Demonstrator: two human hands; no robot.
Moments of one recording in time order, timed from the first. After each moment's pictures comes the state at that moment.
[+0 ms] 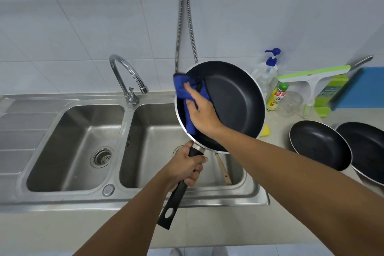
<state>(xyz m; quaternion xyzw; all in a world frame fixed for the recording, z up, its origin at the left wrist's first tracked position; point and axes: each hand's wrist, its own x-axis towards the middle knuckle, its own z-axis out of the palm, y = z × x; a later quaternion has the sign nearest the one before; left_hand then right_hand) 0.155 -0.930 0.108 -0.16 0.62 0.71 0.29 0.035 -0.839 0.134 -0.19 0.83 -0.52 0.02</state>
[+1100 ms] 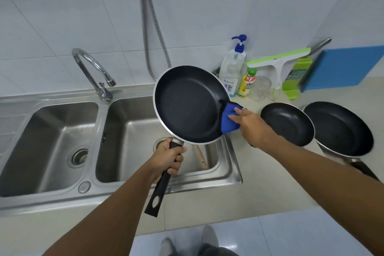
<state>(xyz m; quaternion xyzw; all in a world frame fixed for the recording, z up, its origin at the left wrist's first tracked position) 0.156 -0.901 0.079 -0.21 0.61 0.70 0.29 0.054 -0.605 0.083 -0.18 0.98 -0.06 0.10</state>
